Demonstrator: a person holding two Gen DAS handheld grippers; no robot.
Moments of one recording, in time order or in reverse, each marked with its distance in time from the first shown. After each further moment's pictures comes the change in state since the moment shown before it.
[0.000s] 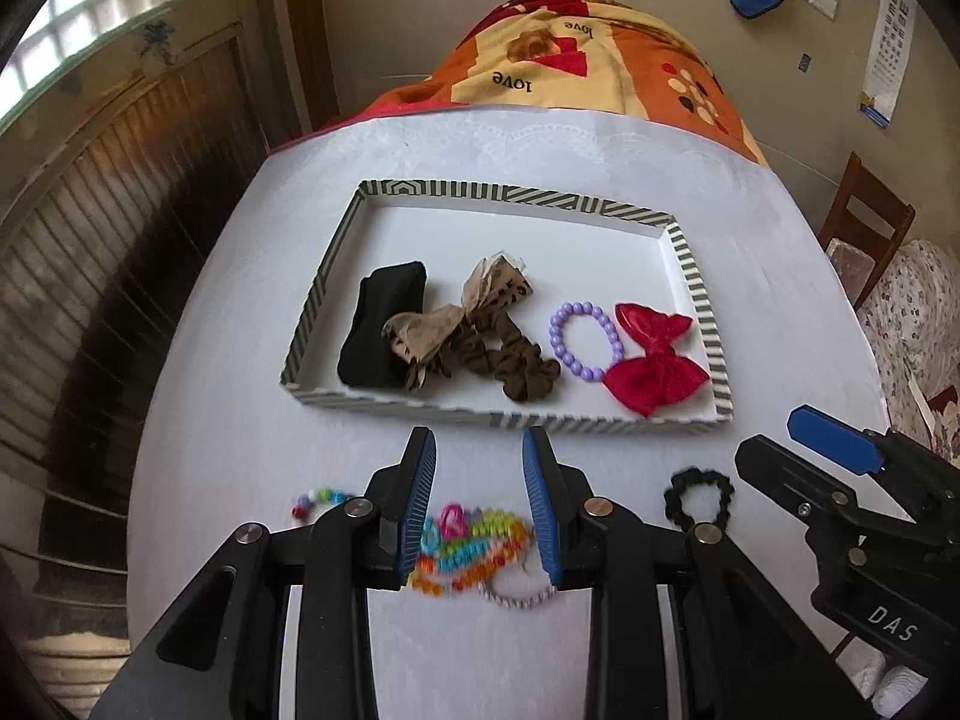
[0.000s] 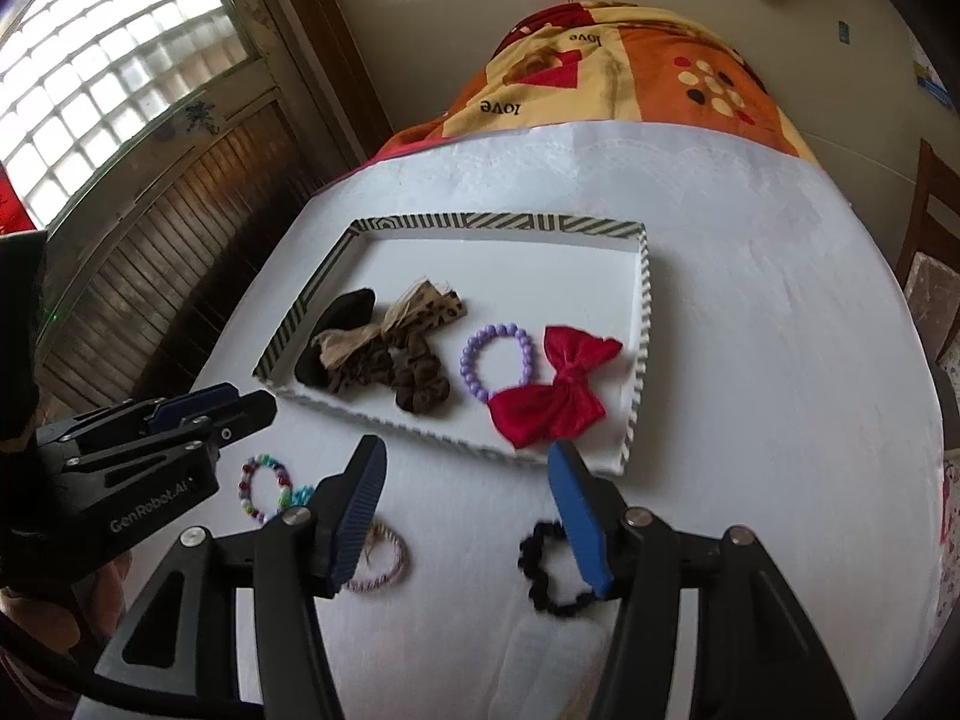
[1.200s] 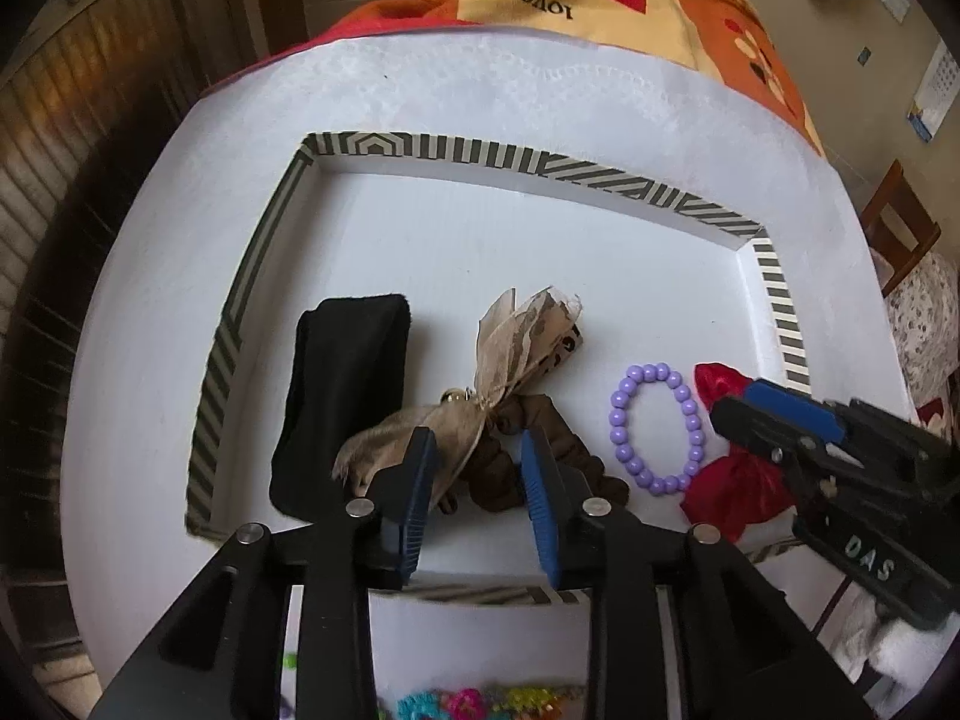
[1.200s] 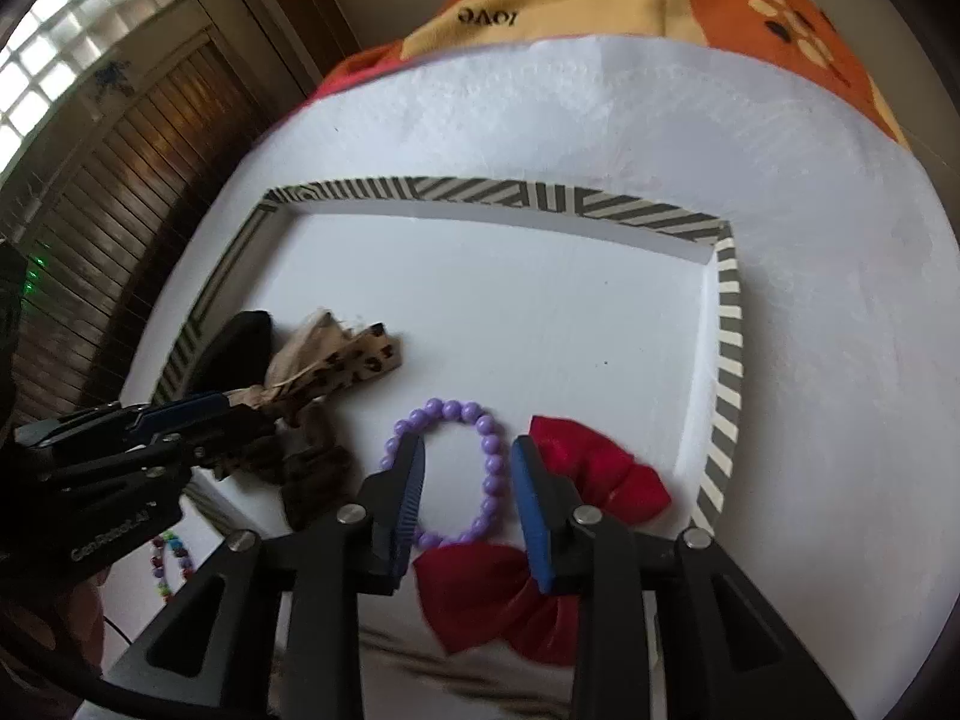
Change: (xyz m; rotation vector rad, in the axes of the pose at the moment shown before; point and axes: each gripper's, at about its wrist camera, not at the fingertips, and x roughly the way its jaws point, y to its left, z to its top) left arm 0.126 0.023 0.072 -0.048 0.166 -0.073; right arm 0.140 -0.036 0.080 -0.017 0.163 0.025
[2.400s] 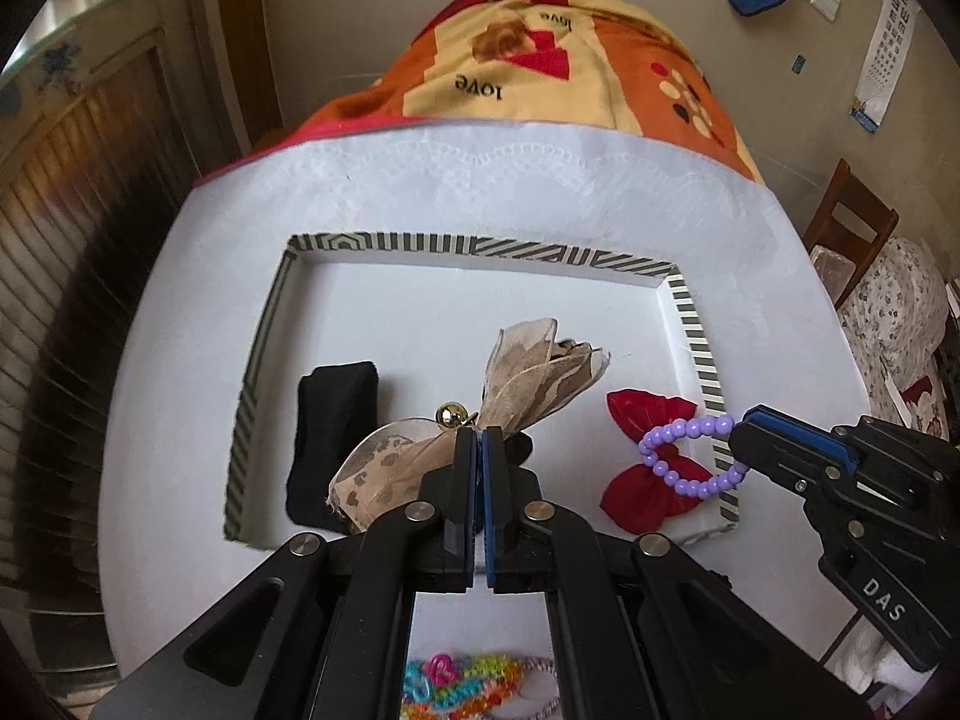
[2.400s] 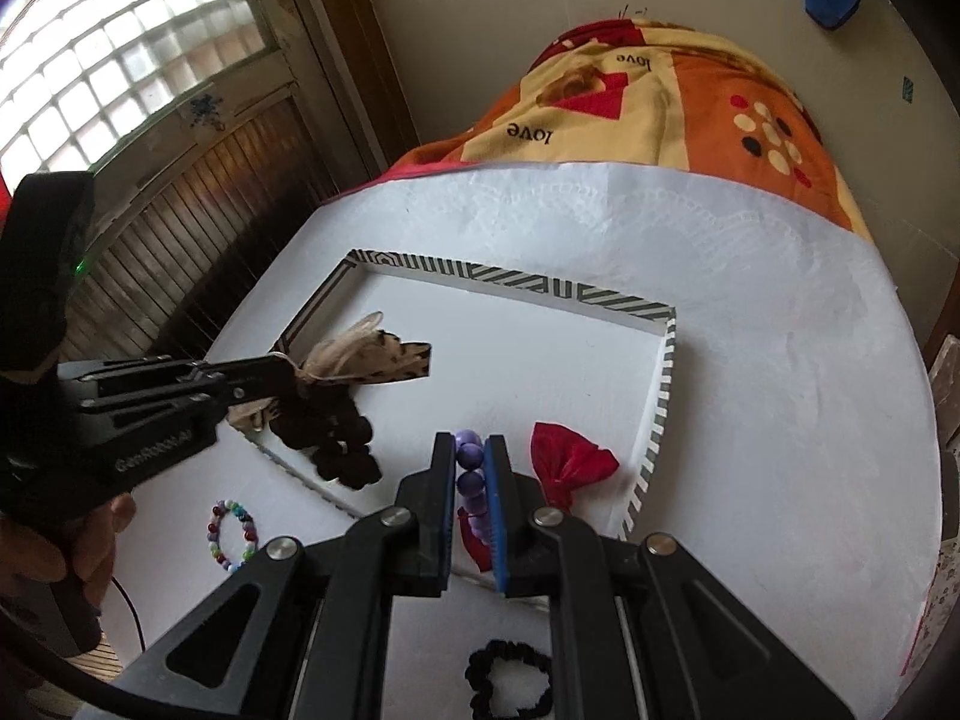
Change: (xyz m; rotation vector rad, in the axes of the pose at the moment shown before) left arm -0.056 -0.025 0.004 0.096 -0.111 -0.034; right arm -0.087 0.022 -0.018 -0.100 -0.148 0.004
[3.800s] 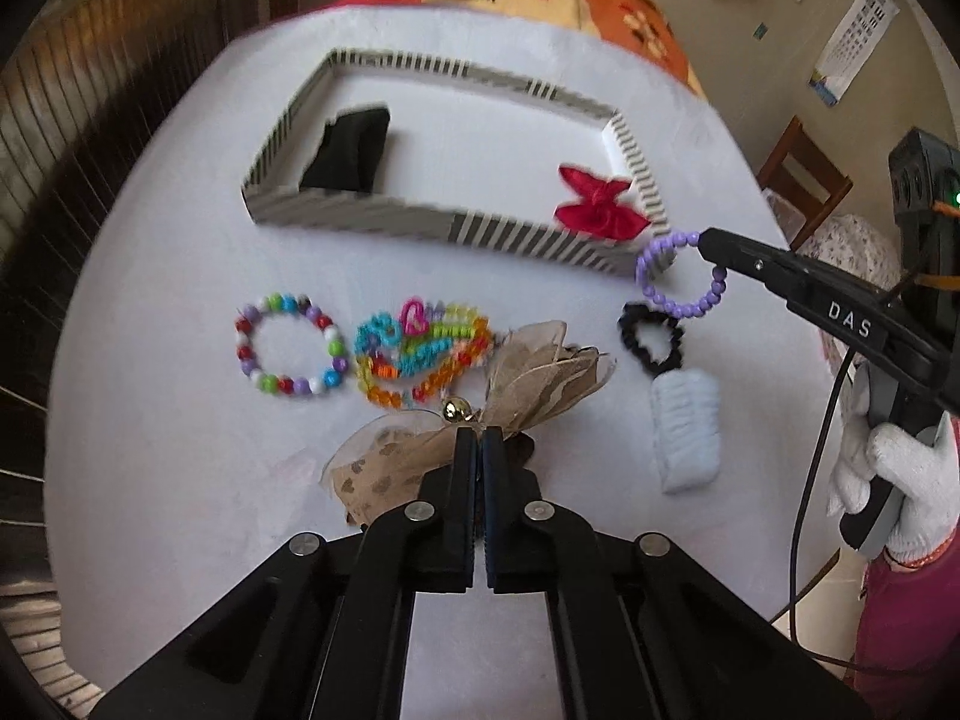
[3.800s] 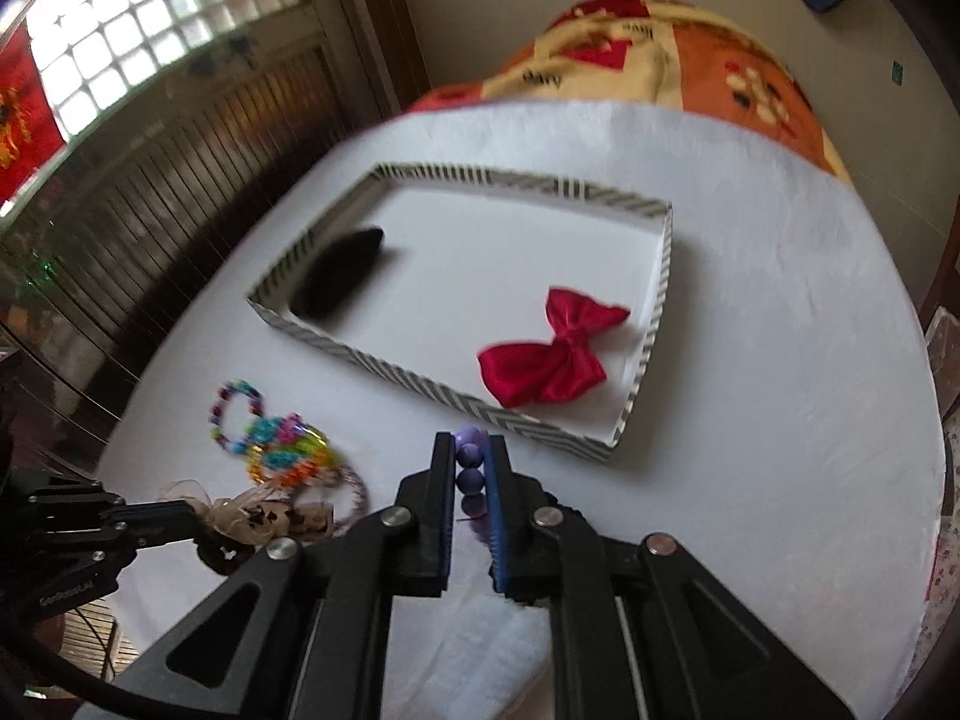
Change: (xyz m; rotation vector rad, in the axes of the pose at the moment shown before) left arm -0.078 0.009 -0.178 -0.074 0.082 -0.118; right arm -0.041 0.017 -0.087 -0.048 0.012 -0.009
